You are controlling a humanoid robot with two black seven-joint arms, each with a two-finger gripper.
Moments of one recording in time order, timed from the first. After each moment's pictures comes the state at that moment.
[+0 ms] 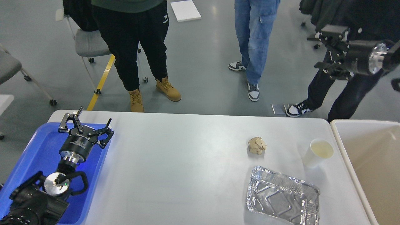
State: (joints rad) left arm -0.51 0.28 -1.02 -0.34 -0.22 -0.79 -0.19; right arm 1.58 -0.71 -0.47 0.76 -0.13 0.48 0.20
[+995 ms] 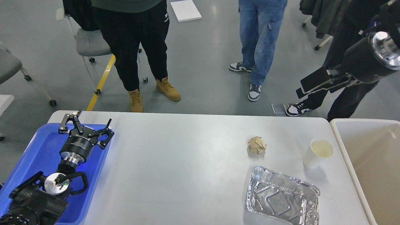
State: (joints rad) left arm -0.51 0.28 -1.02 -0.34 -0.22 -0.79 -0.19; right arm 2.40 -0.61 -1.10 1.42 -0.69 0.68 0.30
